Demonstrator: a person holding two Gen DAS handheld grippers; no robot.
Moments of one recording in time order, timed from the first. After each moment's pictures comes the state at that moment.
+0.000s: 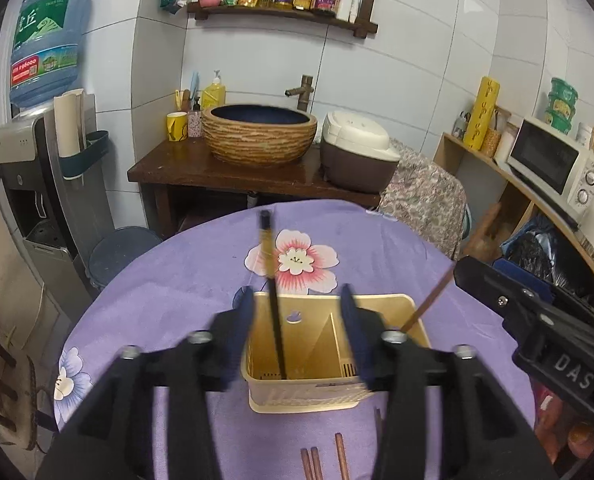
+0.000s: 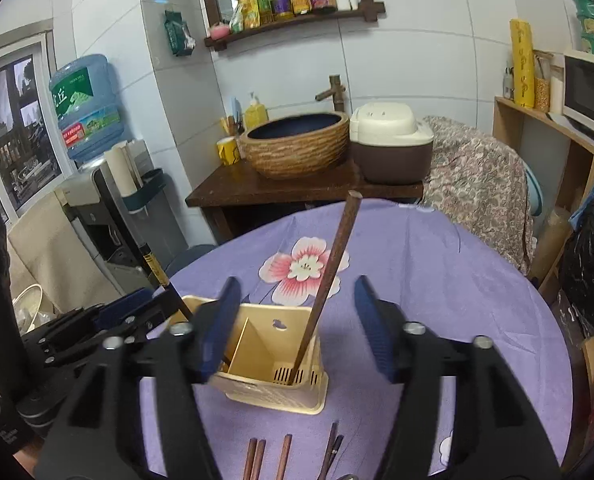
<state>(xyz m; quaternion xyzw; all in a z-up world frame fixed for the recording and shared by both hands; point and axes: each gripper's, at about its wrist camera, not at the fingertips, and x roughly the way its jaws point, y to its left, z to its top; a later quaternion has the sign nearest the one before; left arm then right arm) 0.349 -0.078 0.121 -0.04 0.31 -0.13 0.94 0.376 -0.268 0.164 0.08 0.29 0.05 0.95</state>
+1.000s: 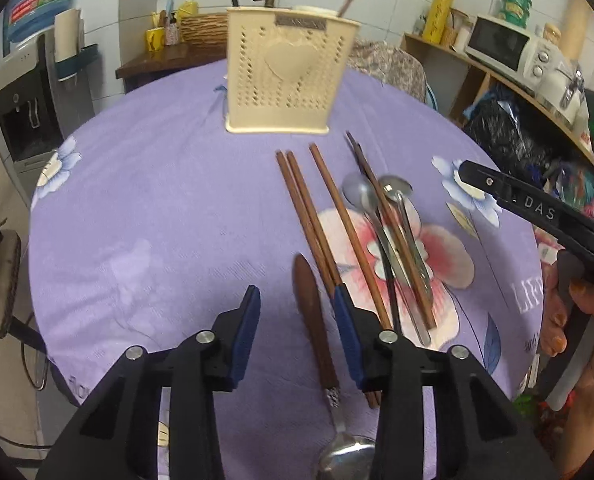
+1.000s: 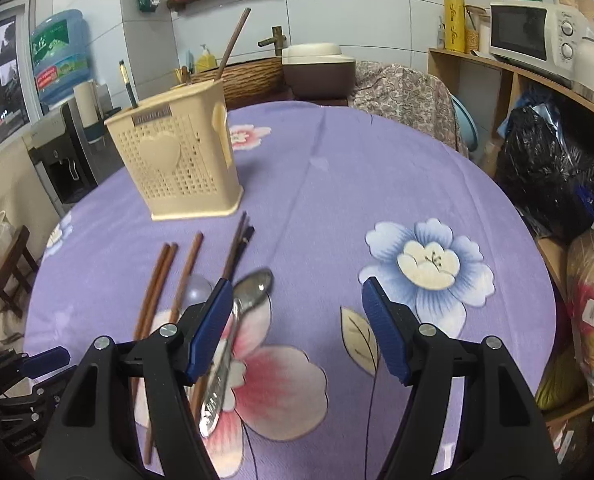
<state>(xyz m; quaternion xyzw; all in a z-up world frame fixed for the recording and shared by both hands) 0.147 -0.064 -0.039 0.01 0.43 -0.19 0.88 0.181 -0.309 0.014 0.06 0.35 -0.04 0.93</state>
